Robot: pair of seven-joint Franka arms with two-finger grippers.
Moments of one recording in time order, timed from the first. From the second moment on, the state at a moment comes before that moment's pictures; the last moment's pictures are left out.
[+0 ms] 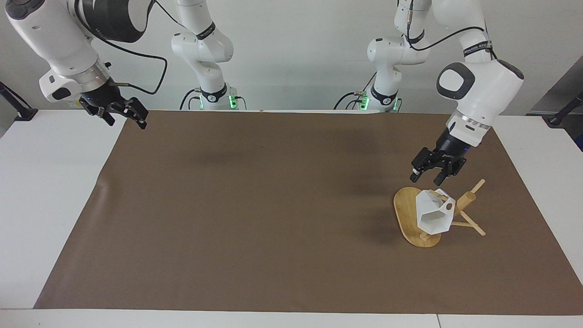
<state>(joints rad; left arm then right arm) -0.06 -0.02 -0.01 -2.02 -0.39 2.30 0.08 -0.15 0.00 -0.02 -1.63 0.01 1.53 -0.02</state>
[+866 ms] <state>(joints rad) -0.05 -0.13 -0.02 -1.64 -0.02 1.53 0.08 -0.15 0.00 -0.02 -1.63 0.01 1.53 -0.02</state>
